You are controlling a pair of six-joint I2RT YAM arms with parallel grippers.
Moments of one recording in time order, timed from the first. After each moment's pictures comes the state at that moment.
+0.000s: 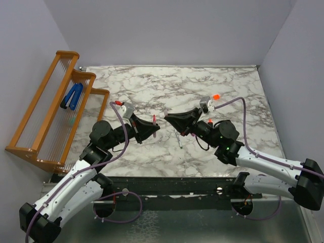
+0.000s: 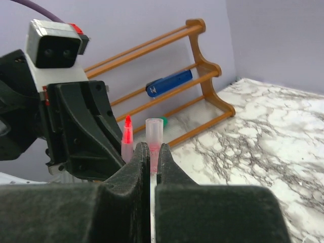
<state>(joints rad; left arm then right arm) -0.58 0.69 0.57 0.20 0.50 -0.45 0.94 1.06 0.63 0.71 -0.06 0.31</state>
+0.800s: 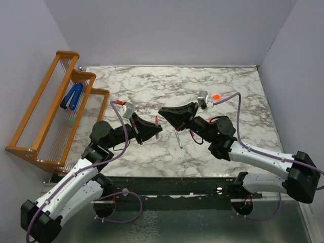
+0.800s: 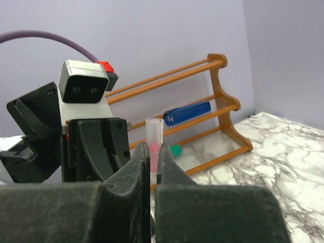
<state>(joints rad) -0.58 0.72 0.56 0.32 0.59 -0.52 0.94 1.18 0.71 0.89 -0.13 0.32</state>
